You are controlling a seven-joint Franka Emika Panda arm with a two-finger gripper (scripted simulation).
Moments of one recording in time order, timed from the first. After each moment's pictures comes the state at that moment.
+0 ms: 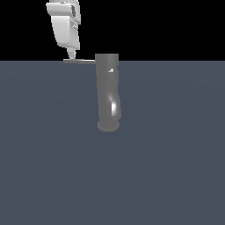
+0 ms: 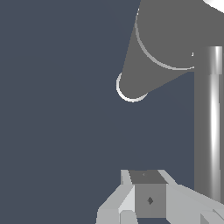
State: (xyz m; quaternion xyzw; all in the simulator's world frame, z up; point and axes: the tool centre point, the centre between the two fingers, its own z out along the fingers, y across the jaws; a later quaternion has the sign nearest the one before) arm 0.069 0.149 0.288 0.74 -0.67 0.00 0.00
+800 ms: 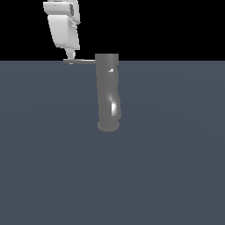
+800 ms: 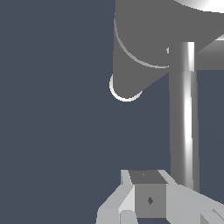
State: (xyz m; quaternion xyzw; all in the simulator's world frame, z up) arm 0.051 0.148 0.285 0.74 -0.68 0.00 0.00
